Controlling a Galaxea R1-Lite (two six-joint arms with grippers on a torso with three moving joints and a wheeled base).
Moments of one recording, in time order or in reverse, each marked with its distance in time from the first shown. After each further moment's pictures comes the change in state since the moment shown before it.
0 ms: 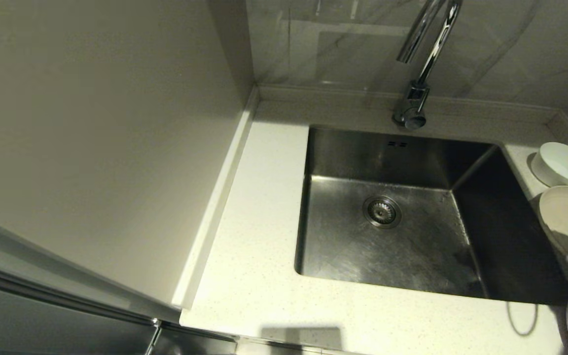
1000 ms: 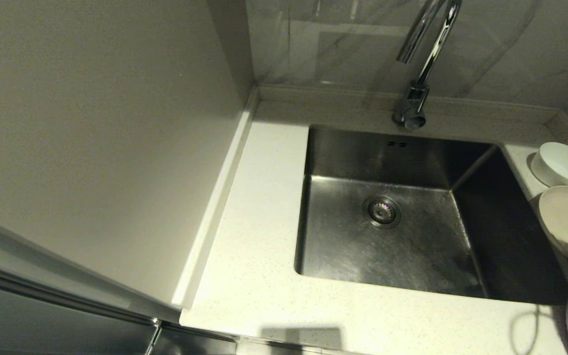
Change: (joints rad) left arm 0.000 0.000 0.000 0.000 0.000 0.001; right arm 0.009 -0.187 -0.275 0.377 0.064 0.035
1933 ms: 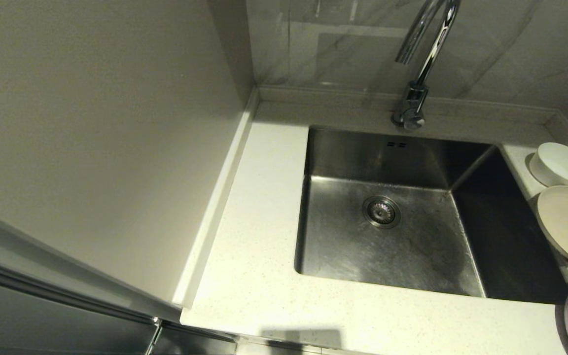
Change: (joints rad) left arm 0.000 0.000 0.000 0.000 0.000 0.000; right arm 0.292 -0.851 1.127 -0.749 -0.026 0.372
